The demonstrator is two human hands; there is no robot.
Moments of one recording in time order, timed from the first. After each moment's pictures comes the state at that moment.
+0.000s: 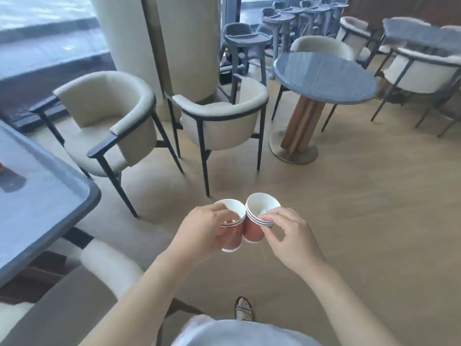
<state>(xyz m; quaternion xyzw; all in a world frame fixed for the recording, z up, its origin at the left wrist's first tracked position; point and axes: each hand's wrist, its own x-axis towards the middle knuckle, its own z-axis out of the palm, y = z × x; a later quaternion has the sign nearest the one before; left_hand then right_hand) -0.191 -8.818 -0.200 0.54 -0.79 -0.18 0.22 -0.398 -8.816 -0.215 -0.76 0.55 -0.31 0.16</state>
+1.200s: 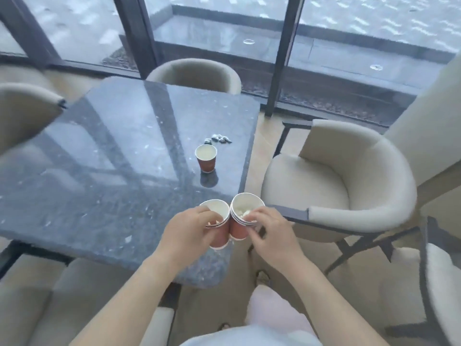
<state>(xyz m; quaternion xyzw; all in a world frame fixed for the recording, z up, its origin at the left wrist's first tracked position) 0.213 -8.996 -0.215 0.93 -0.25 -0.05 0.27 0.160 -9.190 -0.233 -0.93 0.00 -0.11 0.35</state>
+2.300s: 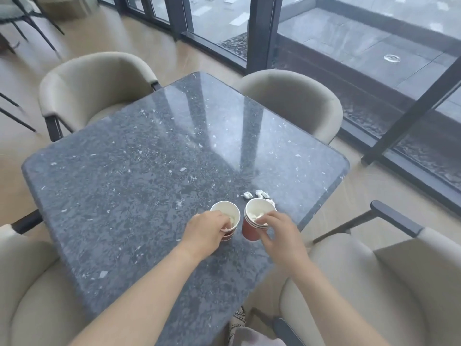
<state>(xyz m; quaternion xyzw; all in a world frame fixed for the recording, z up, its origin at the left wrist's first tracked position) 0.462 -9.075 -0.276 0.98 0.00 -0.08 0.15 0.502 -9.271 -0.285 -0.91 -0.21 0.04 0.35</state>
